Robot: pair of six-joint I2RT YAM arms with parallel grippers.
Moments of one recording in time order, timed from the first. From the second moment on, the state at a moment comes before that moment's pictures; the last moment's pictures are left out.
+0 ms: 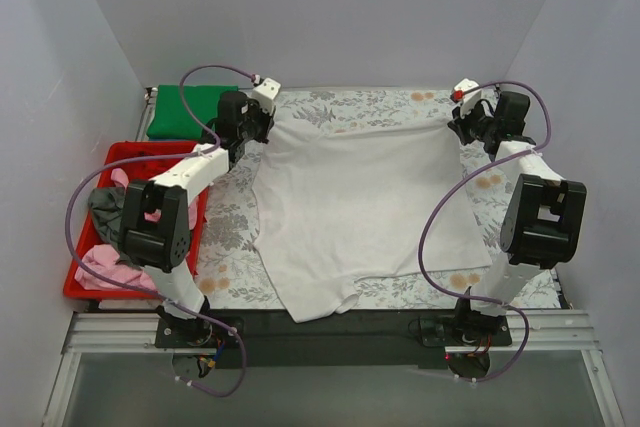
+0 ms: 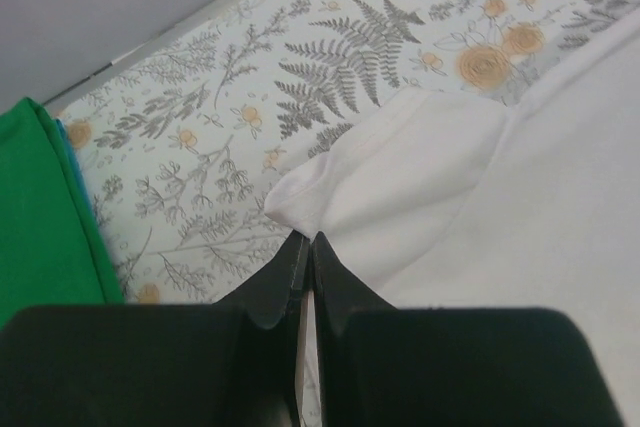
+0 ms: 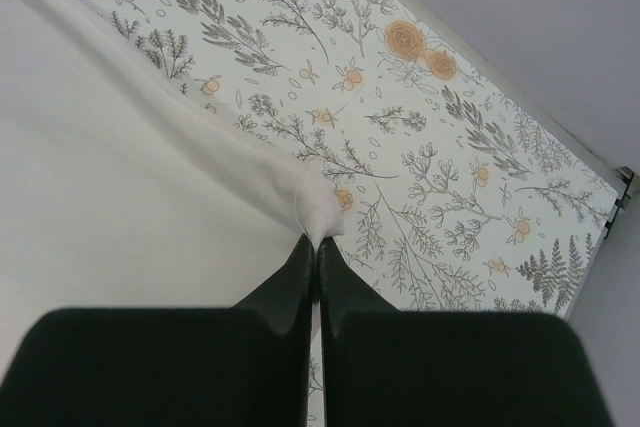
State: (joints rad) left arm -0.26 1.80 1.25 0.16 0.21 0.23; right arm -0.16 1.74 1.20 0.03 -0.64 -0.63
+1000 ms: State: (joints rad) left arm -0.45 1.42 0.89 -0.34 0.25 0.23; right arm -0.20 1.67 1.05 -0.20 -0.67 -0.93
